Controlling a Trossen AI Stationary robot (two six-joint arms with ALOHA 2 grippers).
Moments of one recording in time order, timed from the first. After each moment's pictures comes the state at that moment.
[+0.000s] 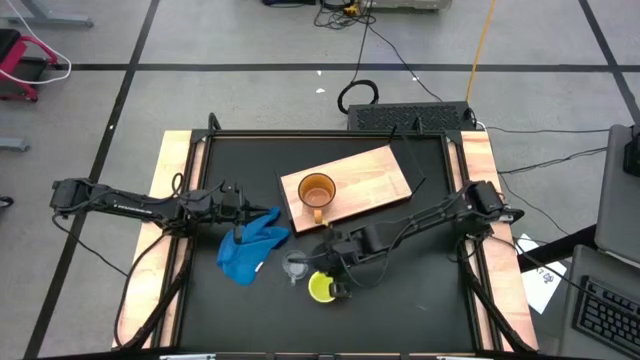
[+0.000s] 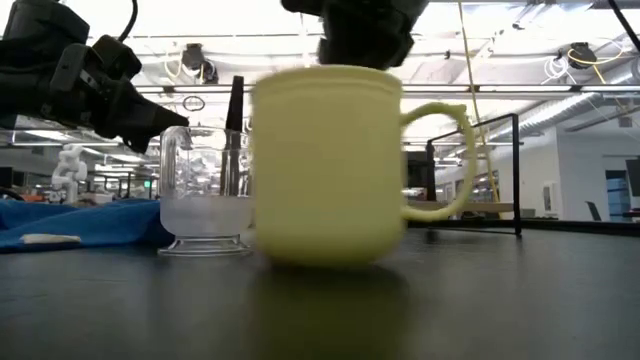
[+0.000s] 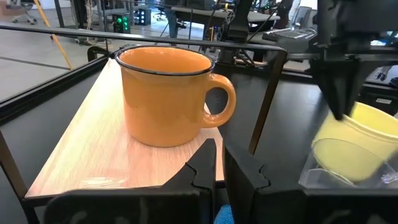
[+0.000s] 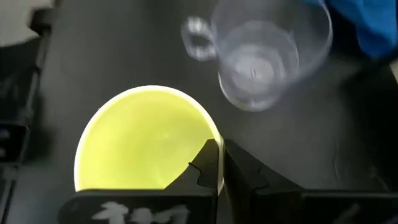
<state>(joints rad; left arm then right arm) 0.02 0.71 0.01 0.57 -0.05 -0.13 0.30 1.91 1.45 -0.53 -0.03 0.25</state>
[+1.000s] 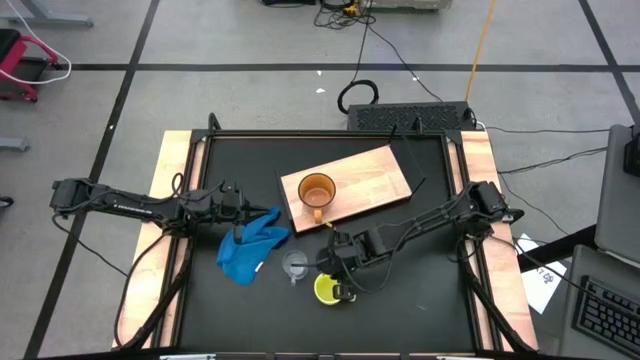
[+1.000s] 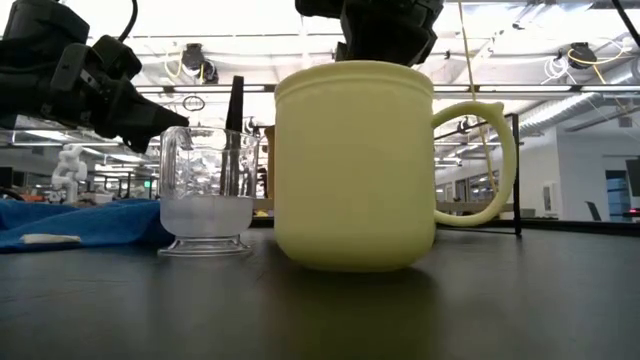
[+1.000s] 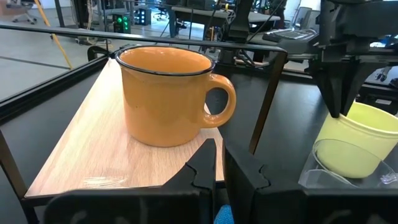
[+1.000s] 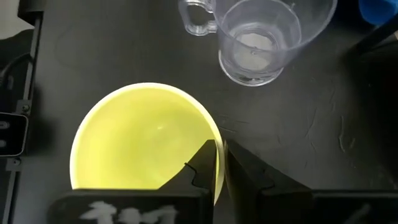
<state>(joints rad) 0.02 0.71 0.01 0.57 -0.05 -0.14 0.32 1.91 1.45 -0.57 0.00 0.32</state>
